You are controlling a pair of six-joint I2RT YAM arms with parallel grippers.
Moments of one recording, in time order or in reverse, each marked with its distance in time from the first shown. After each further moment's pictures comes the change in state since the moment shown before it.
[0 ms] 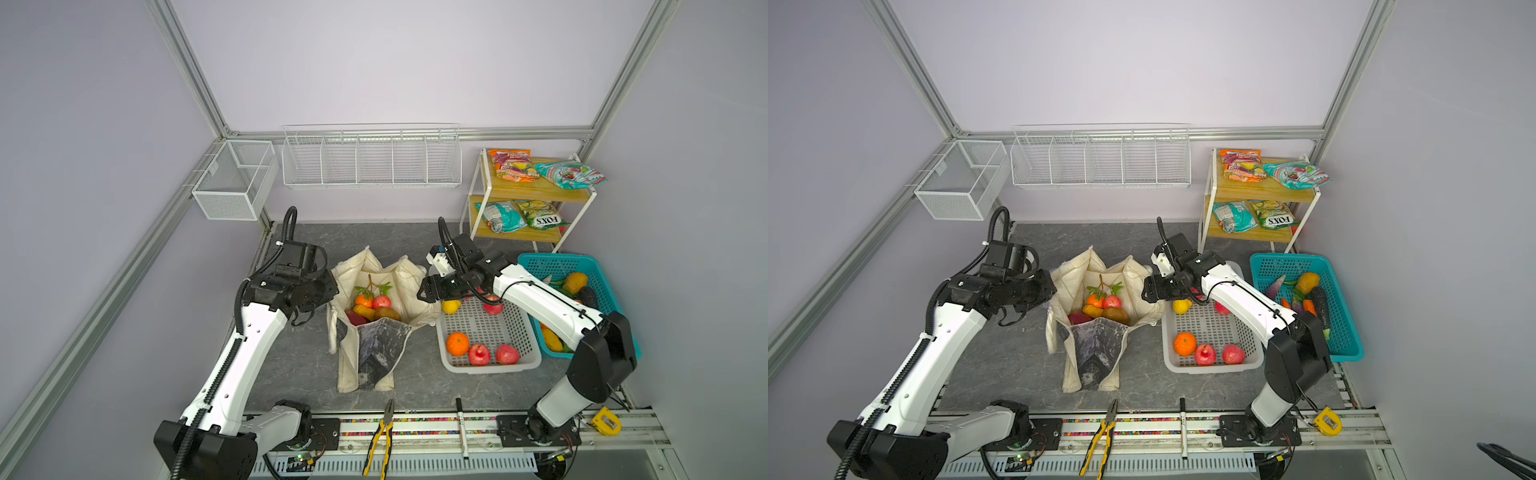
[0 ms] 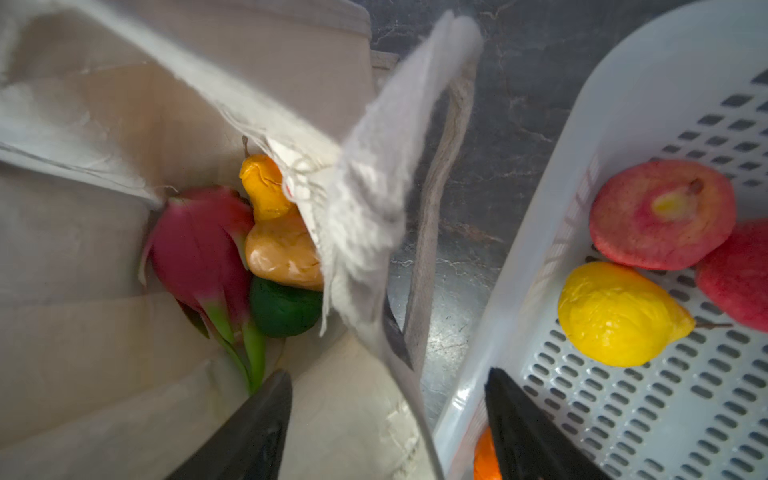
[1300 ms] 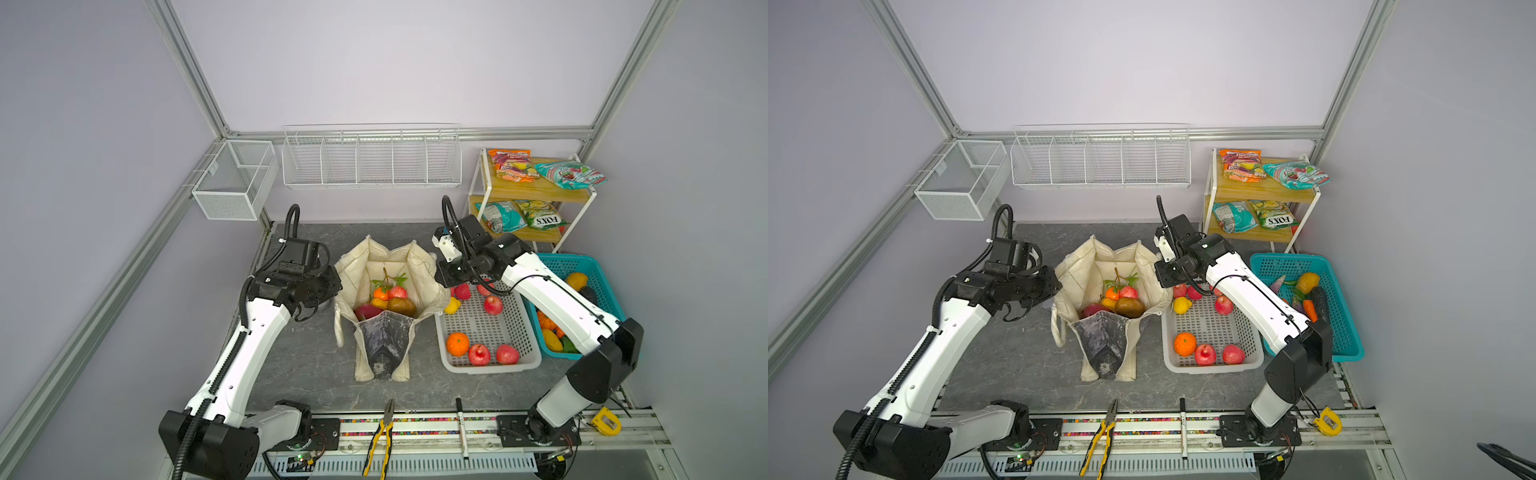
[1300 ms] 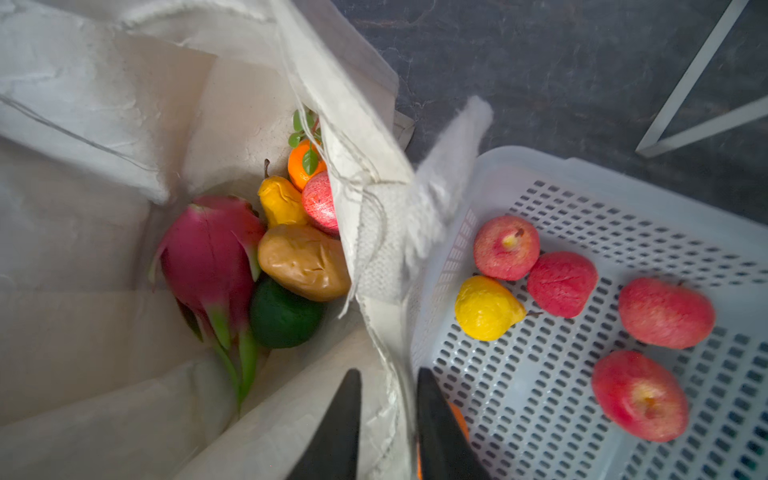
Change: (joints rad) left arm 0.000 0.035 -0.005 0.064 0.048 0.000; right arm 0.002 -0.001 0.270 -0.229 0.233 -0.142
